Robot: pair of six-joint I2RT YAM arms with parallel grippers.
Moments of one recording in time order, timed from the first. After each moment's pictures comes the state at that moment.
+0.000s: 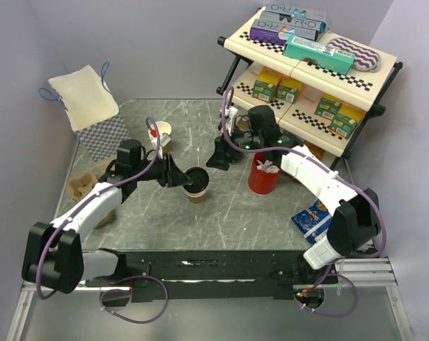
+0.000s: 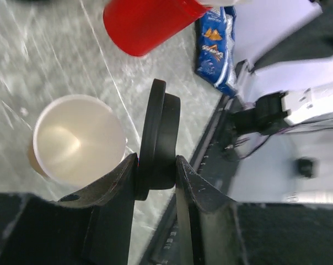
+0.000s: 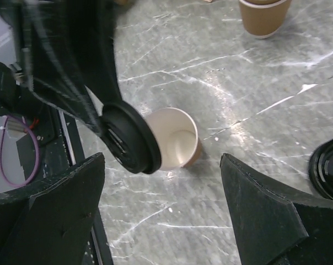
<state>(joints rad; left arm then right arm) -0.29 1.23 0.76 0.00 0.90 -0.37 0.51 1.52 1.33 -0.36 -0.70 -0.05</state>
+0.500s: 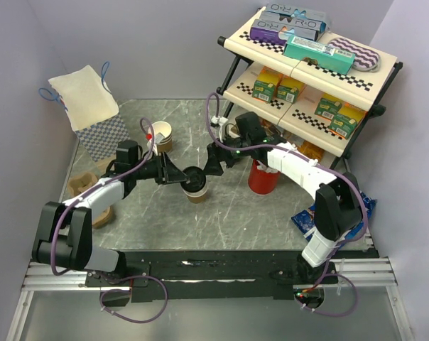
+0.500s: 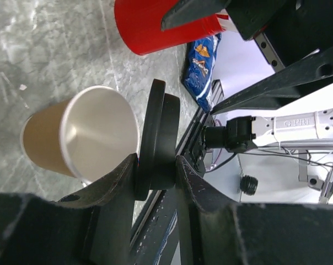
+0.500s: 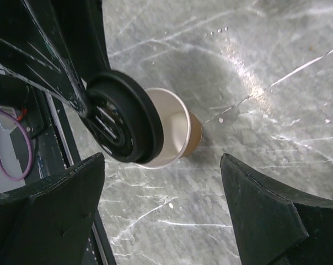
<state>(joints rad) -0.20 1.39 0.71 0.18 1.00 -0.64 0.53 1.67 1.33 -0.37 -0.68 -0.03</state>
